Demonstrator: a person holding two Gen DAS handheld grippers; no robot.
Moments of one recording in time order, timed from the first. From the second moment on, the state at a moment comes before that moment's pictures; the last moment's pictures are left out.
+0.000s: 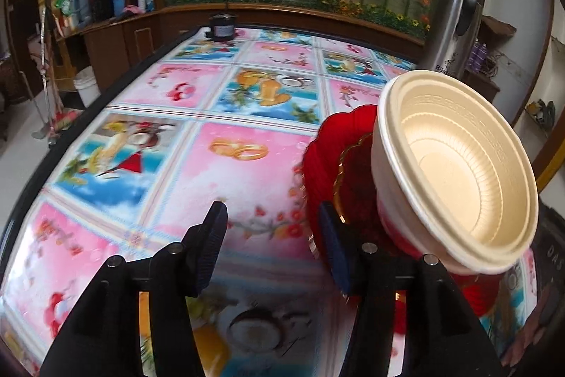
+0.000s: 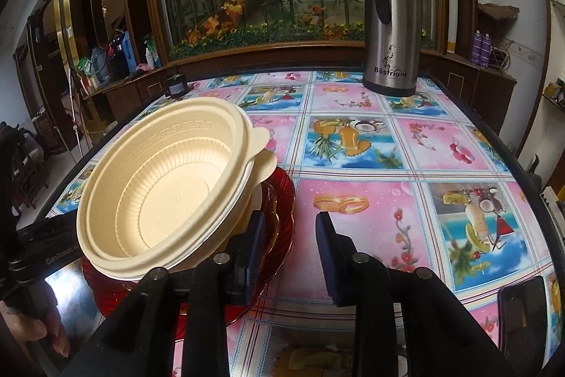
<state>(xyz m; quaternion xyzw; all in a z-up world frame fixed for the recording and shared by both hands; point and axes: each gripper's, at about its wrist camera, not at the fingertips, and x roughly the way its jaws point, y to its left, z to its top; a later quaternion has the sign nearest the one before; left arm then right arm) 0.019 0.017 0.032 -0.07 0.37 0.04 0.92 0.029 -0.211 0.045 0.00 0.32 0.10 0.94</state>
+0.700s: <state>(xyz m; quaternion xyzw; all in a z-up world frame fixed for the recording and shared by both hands) -0.062 -0.004 0.045 -0.06 0.36 -0.01 0.93 -0.007 -0.227 0.048 0.00 0.29 0.04 0.96</state>
